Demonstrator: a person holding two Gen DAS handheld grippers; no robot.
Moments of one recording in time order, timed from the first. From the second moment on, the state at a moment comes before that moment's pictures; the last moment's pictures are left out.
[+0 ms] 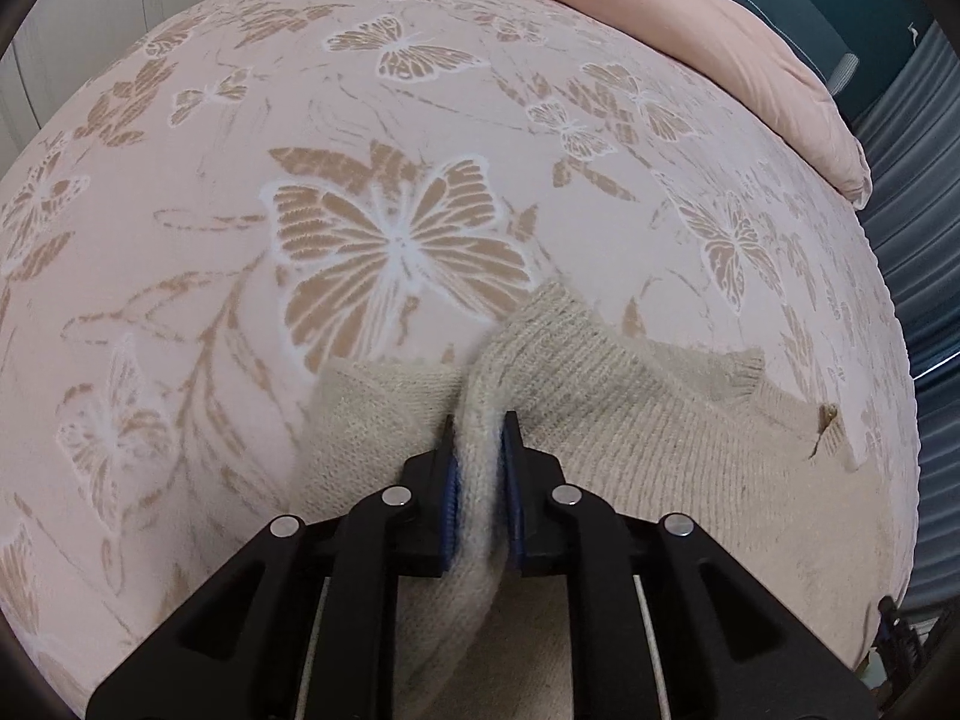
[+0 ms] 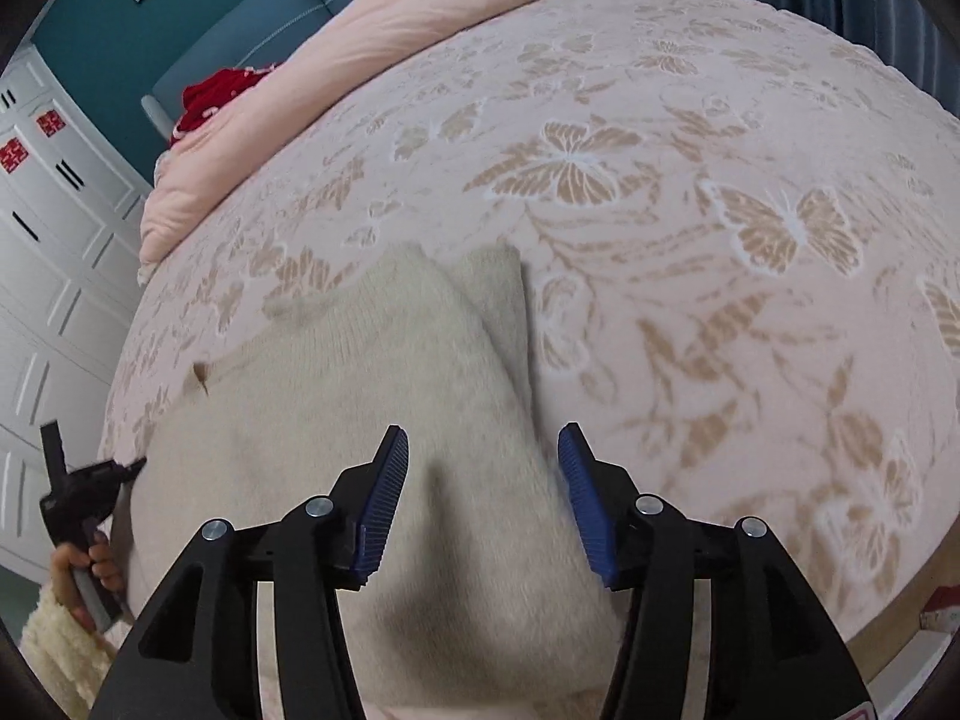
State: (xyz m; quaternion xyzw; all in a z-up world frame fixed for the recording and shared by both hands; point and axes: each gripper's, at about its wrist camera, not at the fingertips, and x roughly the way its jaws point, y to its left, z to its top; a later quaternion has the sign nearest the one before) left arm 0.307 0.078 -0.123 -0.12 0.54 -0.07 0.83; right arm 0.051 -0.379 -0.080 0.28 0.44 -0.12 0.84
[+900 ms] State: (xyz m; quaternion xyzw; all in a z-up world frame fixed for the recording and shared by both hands) left arm 0.293 0.068 -0.107 -0.08 0.53 -0.07 0.84; right arm 0.184 -0.355 -0.091 0.13 0.51 -0.08 0.85
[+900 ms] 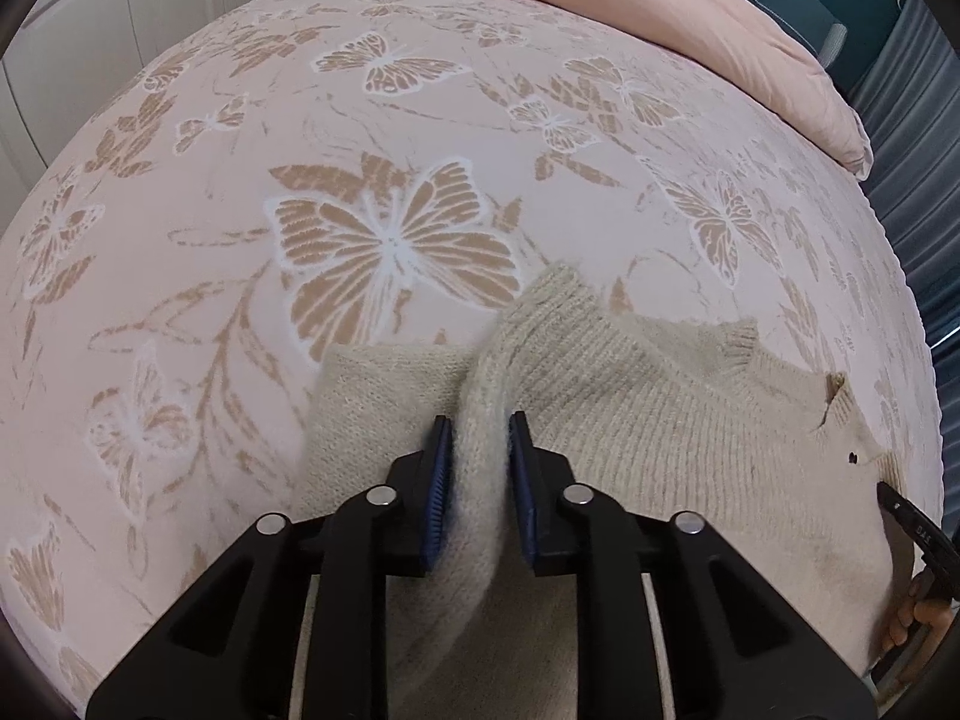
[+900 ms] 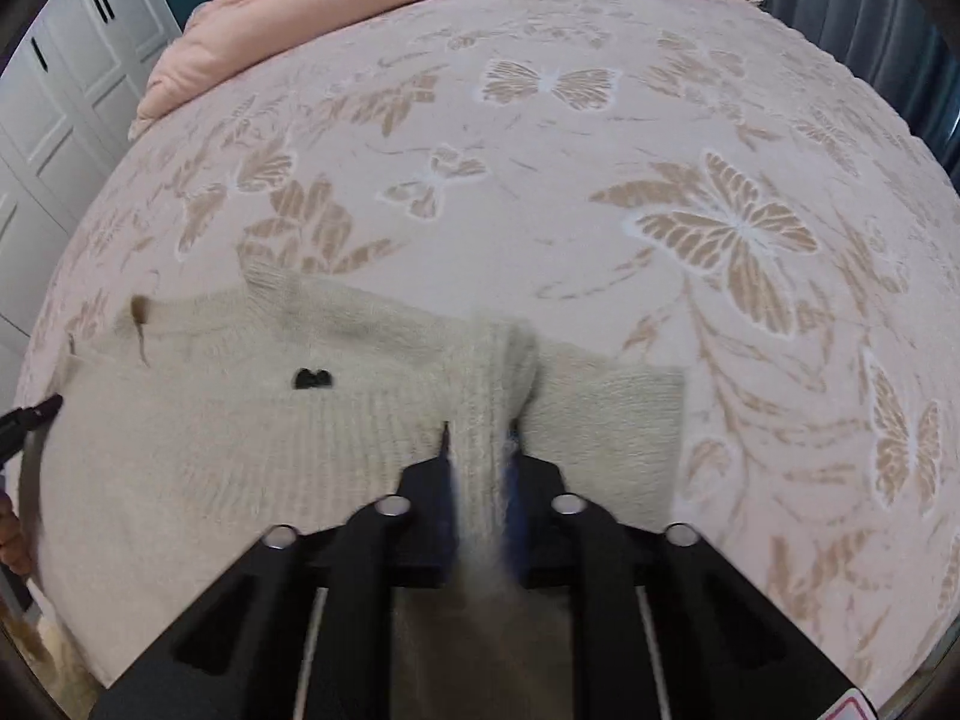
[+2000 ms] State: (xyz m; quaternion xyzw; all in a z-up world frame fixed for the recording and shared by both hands) left arm 0.170 0.040 -0.103 -0.02 0.53 -0.07 0.85; right arm 0.074 -0.299 -0.094 0.25 0.46 -0.07 0.85
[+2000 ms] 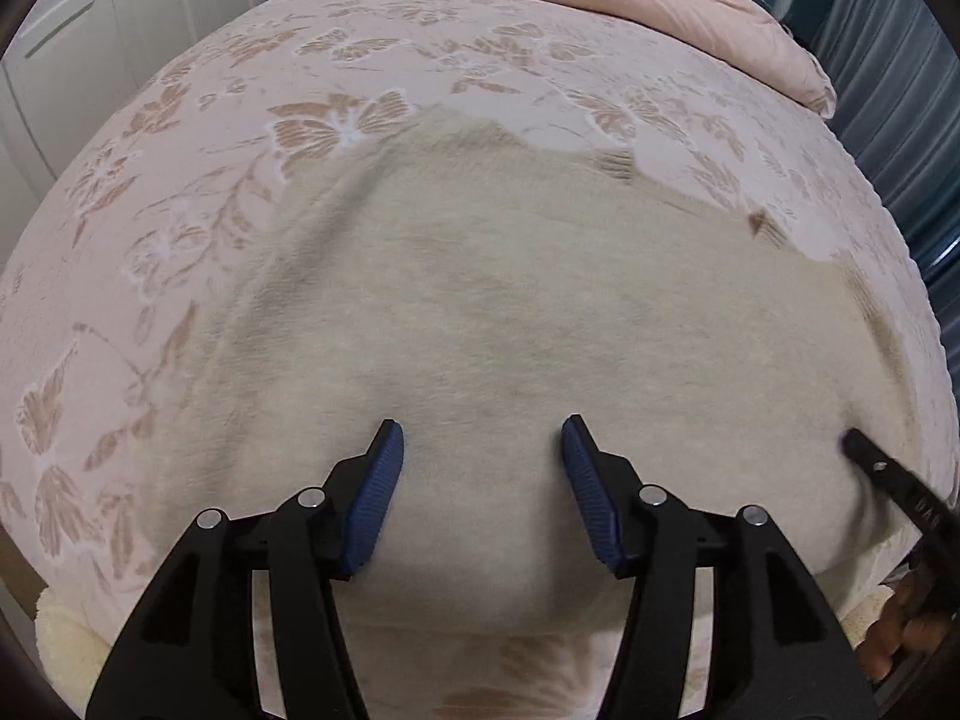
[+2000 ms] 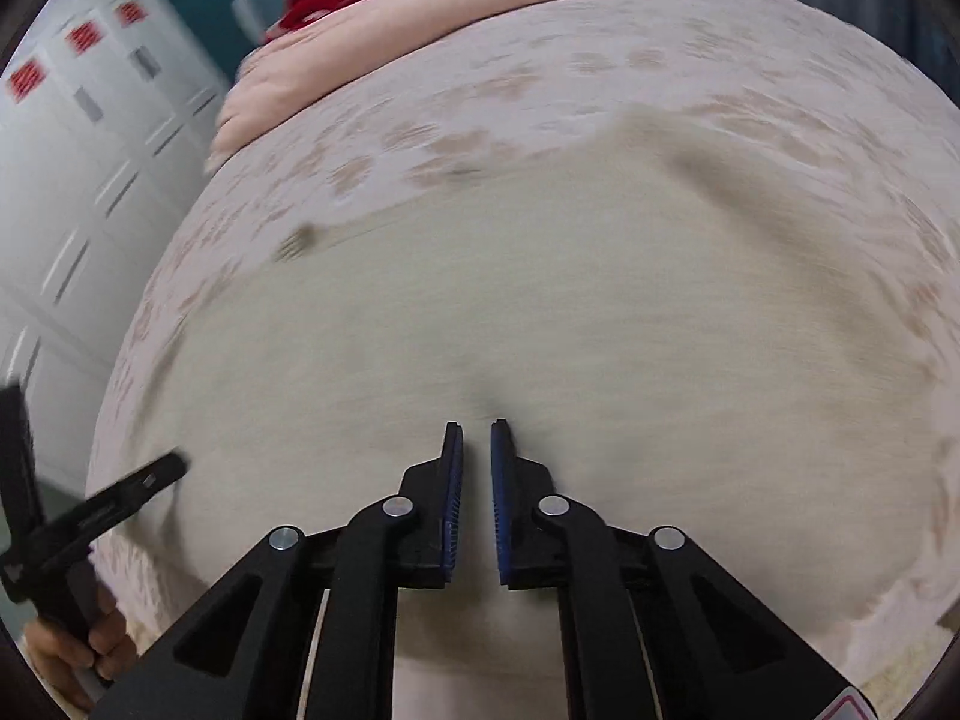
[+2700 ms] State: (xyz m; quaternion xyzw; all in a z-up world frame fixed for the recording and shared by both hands) left arm 0.208 0.039 -0.104 -0.03 0.53 -0.05 0.84; right arm 0.146 -0.336 -0.094 0.25 0.46 -0.09 0.85
